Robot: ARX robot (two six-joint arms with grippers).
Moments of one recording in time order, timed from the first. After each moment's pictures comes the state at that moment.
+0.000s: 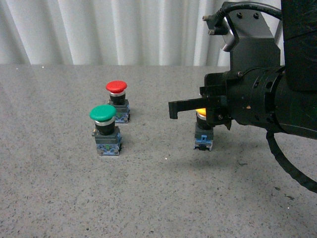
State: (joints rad) left arm 0.00 0.01 0.01 0.00 0.00 0.00; right arm 0.47 1.75 0.84 0.50 0.09 0.12
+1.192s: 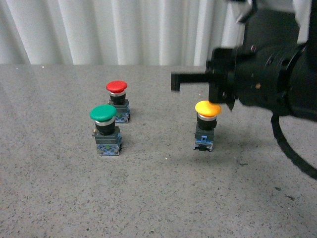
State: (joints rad) left arm 0.00 0.01 0.01 0.00 0.00 0.00; right arm 0.47 1.68 0.80 0.64 0.11 0.17
